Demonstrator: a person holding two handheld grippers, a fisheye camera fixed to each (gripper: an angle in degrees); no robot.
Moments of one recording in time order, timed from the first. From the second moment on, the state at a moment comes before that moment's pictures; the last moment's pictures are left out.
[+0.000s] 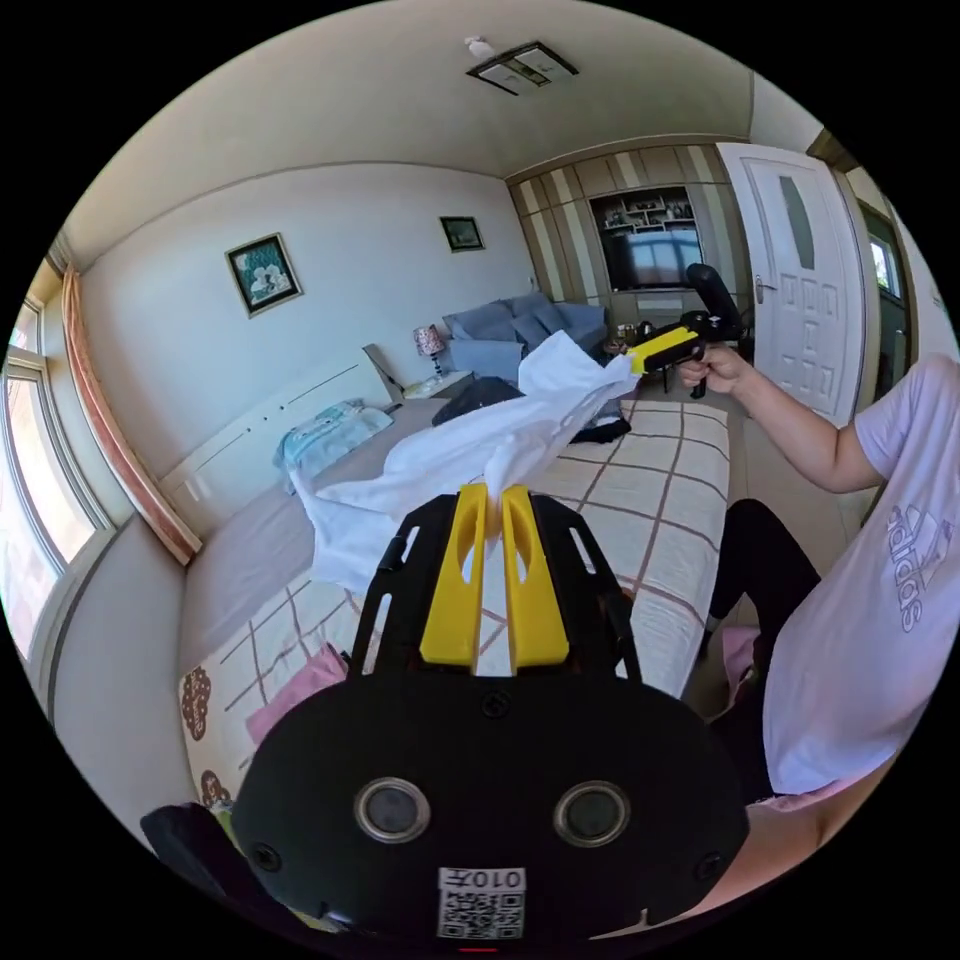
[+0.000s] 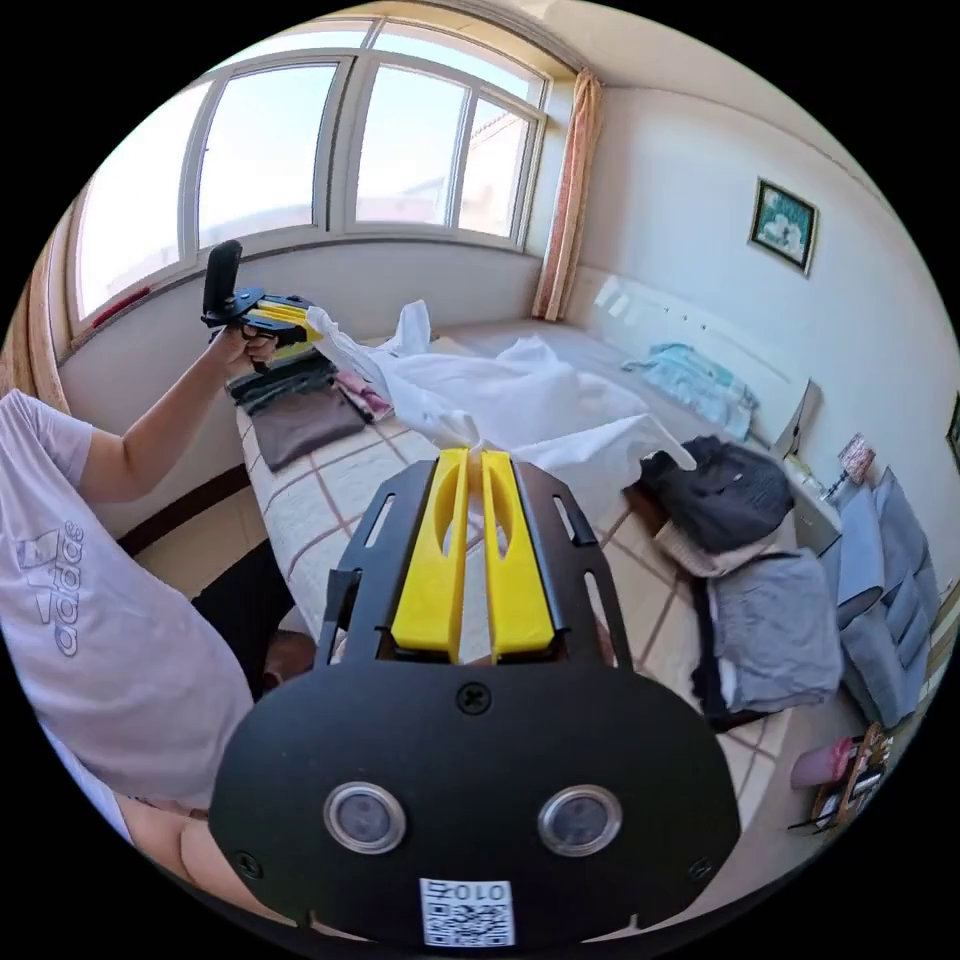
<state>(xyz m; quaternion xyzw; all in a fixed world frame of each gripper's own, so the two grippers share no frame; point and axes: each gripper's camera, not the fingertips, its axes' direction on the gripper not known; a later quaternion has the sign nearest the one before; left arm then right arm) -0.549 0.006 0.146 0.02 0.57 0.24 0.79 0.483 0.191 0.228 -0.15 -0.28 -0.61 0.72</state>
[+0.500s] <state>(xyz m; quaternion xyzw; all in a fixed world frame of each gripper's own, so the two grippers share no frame) -0.461 0.192 0.147 -0.17 0.60 0.28 0.73 0.642 0.328 0.337 -0.30 -0.27 -0.51 0.75</state>
